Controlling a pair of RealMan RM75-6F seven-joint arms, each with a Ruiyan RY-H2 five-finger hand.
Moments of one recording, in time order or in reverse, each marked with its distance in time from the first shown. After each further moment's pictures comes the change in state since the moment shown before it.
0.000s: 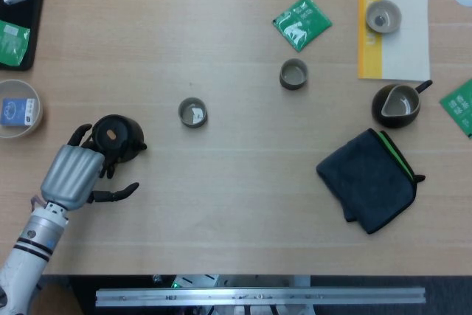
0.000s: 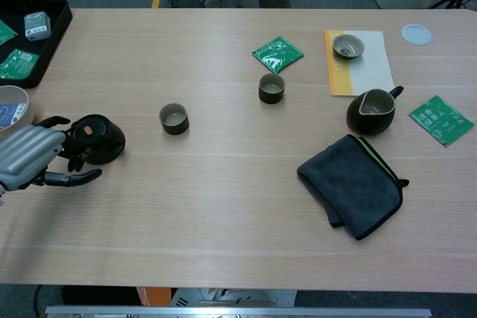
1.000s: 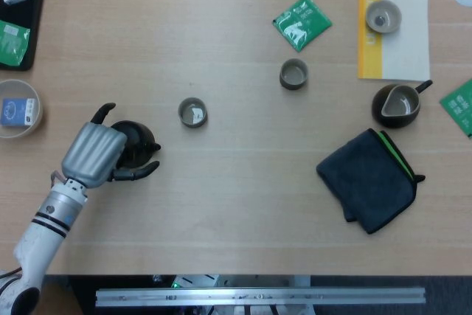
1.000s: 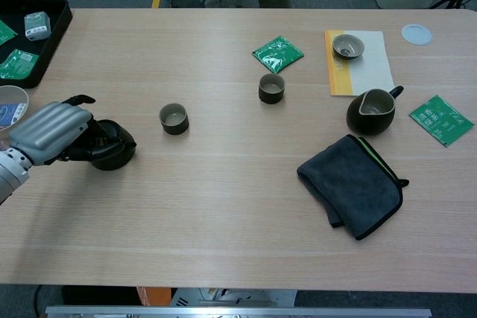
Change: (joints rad) left arm -0.099 0.001 -0.076 -0.060 -0.029 -0.089 0.041; right arm -0.011 -0.017 0.008 0.048 0.016 0.010 0.052
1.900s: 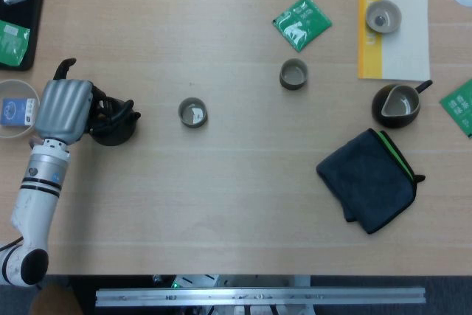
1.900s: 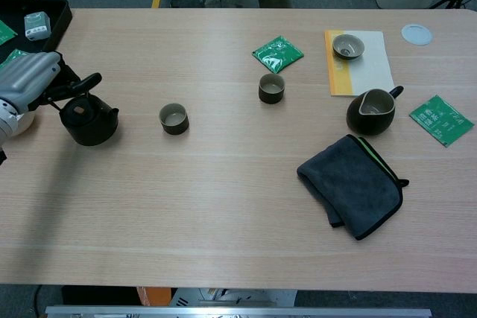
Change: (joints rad) left arm -0.046 0.007 -0.179 -0.020 -0.258 -0.004 0.005; right arm 0.002 0.002 0.004 -0.017 -0.003 0.000 -0.016
